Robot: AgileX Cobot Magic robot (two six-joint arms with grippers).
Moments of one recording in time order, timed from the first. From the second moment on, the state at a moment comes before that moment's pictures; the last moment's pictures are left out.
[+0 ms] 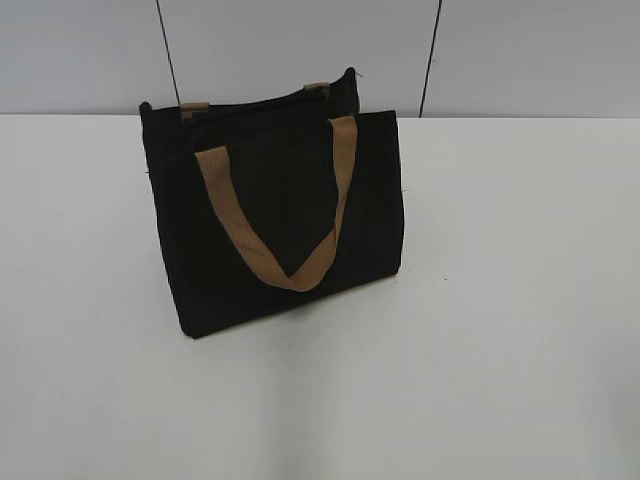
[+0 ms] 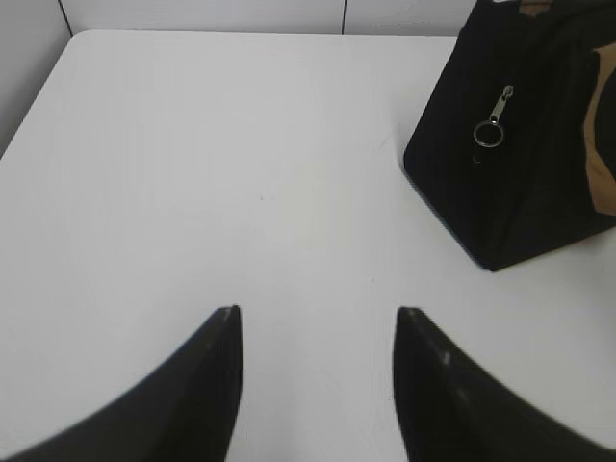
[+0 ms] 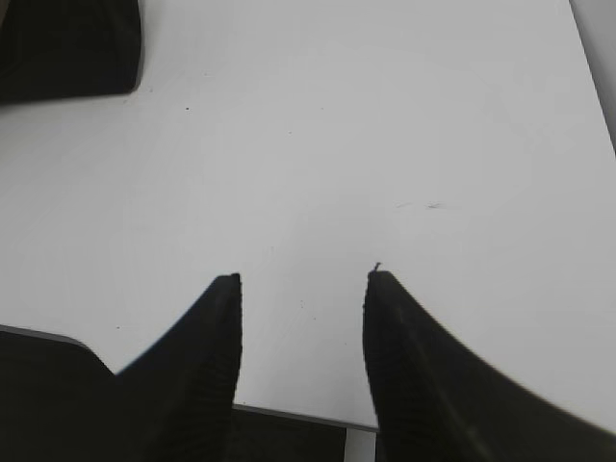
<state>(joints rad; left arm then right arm) -0.05 -0.01 -0.54 -0.07 1.07 0.03 0.01 -0.01 -0.47 0.11 1.09 -0.23</state>
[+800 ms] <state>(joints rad) -0.05 0.05 -0.56 -0.04 0.80 0.03 0.01 -0.01 -0.47 0.11 1.09 -0.23</state>
